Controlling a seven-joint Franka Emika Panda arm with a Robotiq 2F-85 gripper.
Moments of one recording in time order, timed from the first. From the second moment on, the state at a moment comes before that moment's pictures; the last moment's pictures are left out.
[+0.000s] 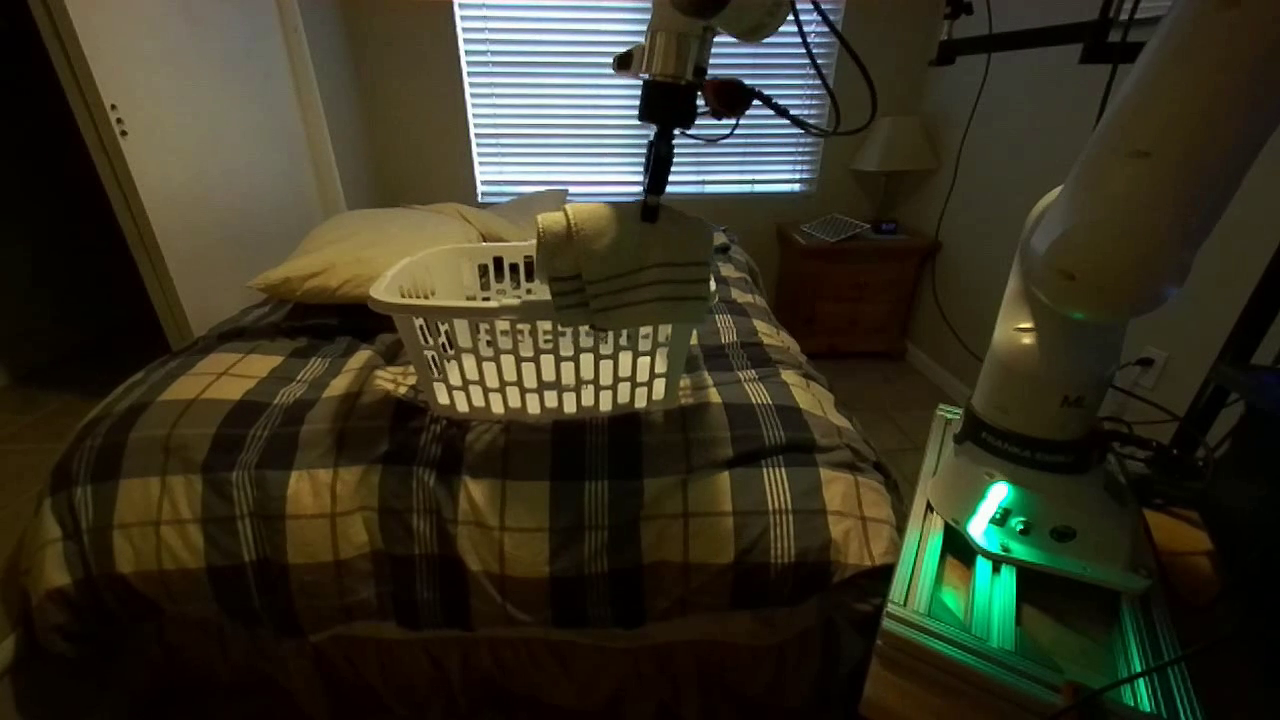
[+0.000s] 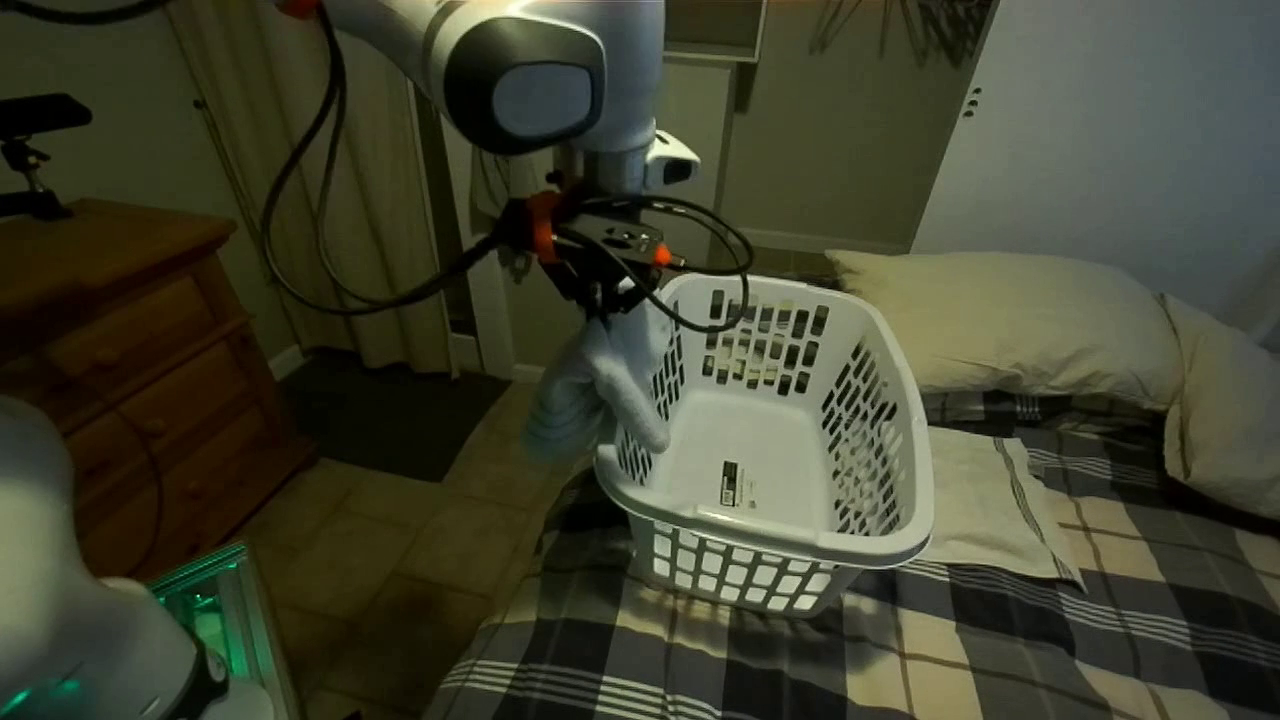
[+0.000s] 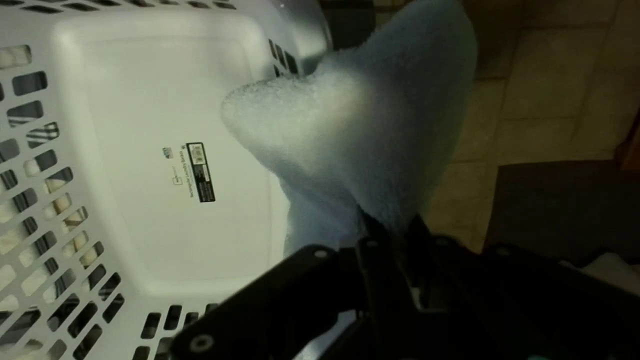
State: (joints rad) arm 0.01 -0.25 -0.07 -2.24 0.16 2.08 -0.73
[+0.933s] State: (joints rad) arm -0.04 -0.53 -0.30 -2.34 0.31 1.56 -0.66
